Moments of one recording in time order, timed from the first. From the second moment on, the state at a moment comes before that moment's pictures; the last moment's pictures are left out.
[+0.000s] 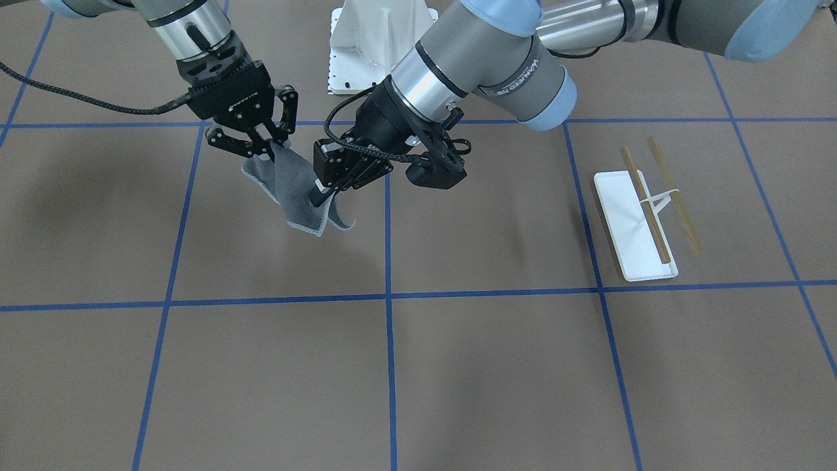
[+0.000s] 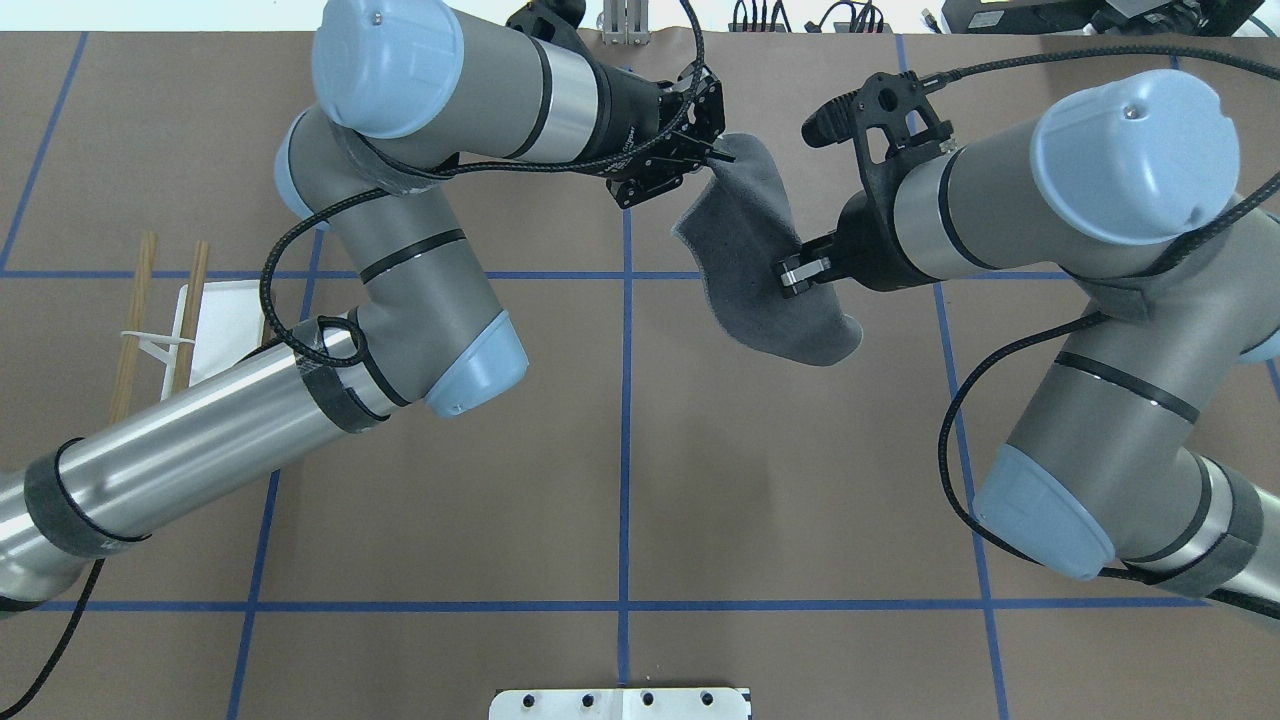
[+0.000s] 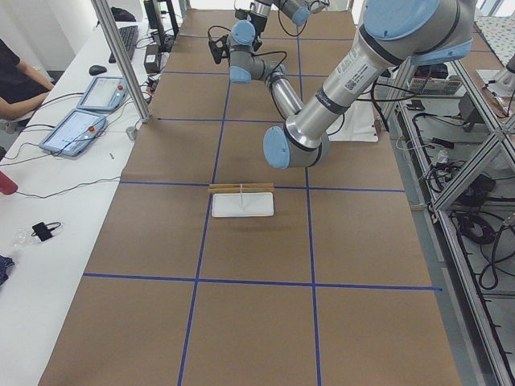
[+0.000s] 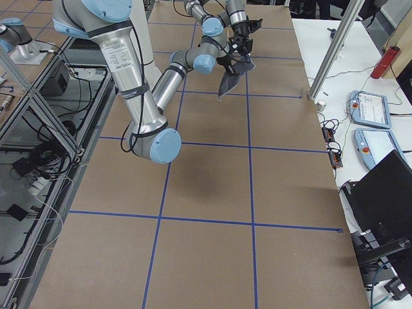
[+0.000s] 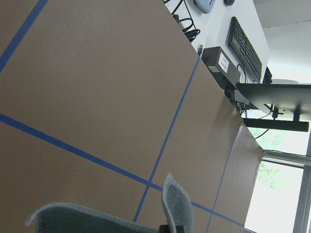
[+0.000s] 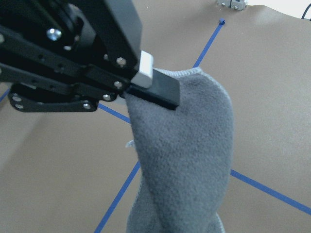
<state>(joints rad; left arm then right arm) -0.70 -2.46 -1.49 -2.36 -1.95 -1.97 0.71 -1.15 2.07 -1.39 1.91 0.73</state>
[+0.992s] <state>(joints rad) -1.05 -2.08 -1.71 -2.35 -2.38 -1.87 0.99 -1.23 2.05 -1.92 2.17 0.51</state>
